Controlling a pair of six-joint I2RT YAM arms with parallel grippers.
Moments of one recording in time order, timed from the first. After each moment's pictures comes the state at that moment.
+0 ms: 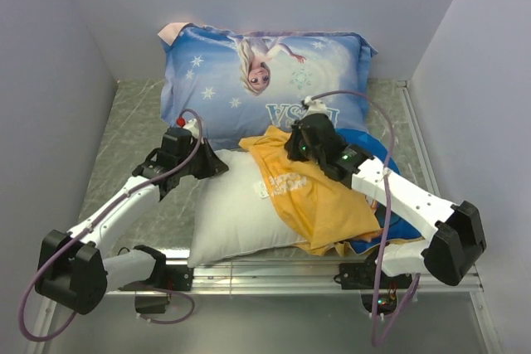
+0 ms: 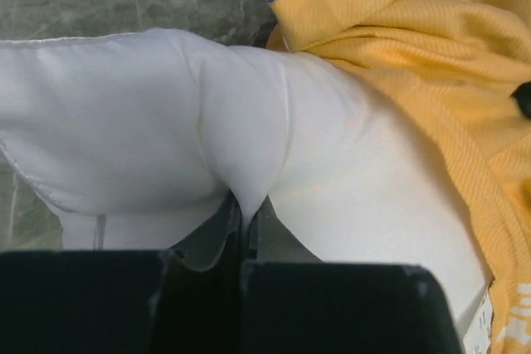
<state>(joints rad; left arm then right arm) -0.38 1.15 0.76 -0.27 0.27 -0.65 0.73 1.32 1.05 -0.30 0.20 0.54</state>
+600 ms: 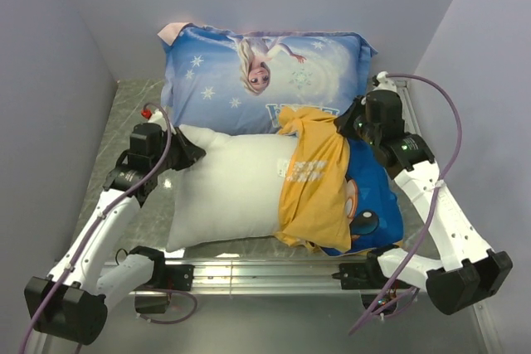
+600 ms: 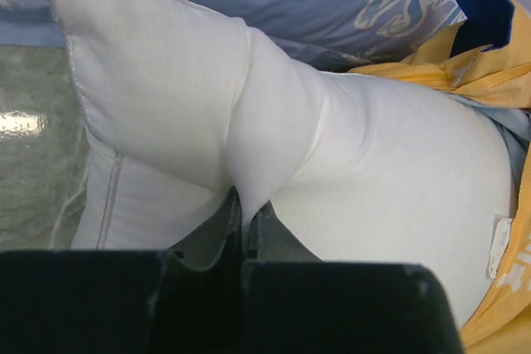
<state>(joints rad) -0.23 0.95 0.83 -0.39 0.21 -0.62 0.30 1.13 1.22 -0.58 0.09 0.58</state>
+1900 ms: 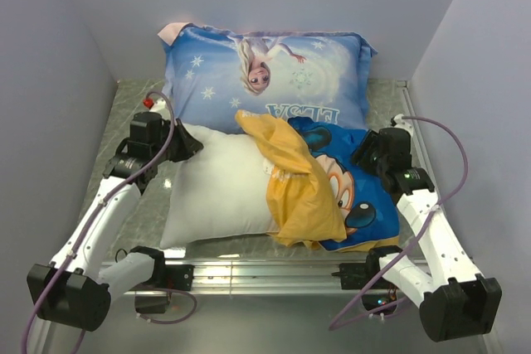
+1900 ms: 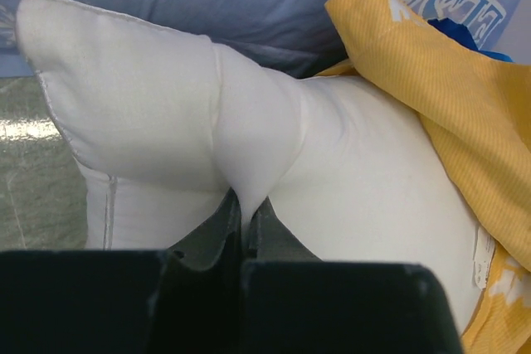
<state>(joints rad) -0.22 1.03 0.94 -0.45 0.20 -0.53 0.12 0.95 0.80 -0.54 0.13 0.54</state>
